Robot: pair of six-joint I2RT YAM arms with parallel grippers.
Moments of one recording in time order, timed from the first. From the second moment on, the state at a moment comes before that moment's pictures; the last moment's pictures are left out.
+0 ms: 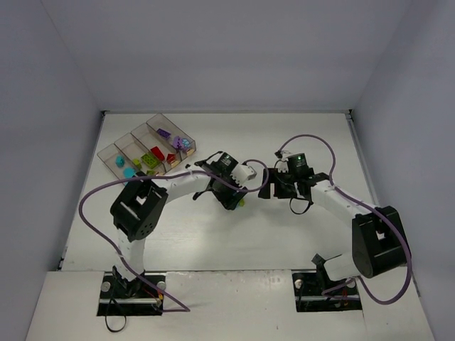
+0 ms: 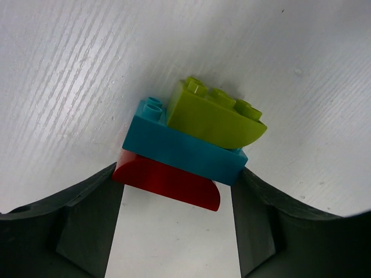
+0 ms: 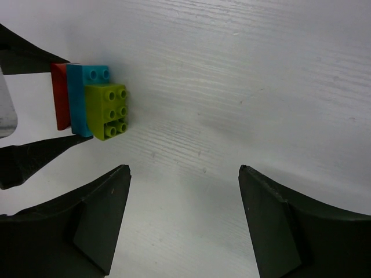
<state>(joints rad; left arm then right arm) -0.74 1.94 1.35 -0.50 0.21 0.19 0.33 1.42 0.76 -0.27 -0.27 0.29</state>
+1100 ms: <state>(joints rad) -0.77 1.47 1.07 -0.26 0.10 0.07 0.47 1.52 1.00 -0.13 -0.58 0.53</state>
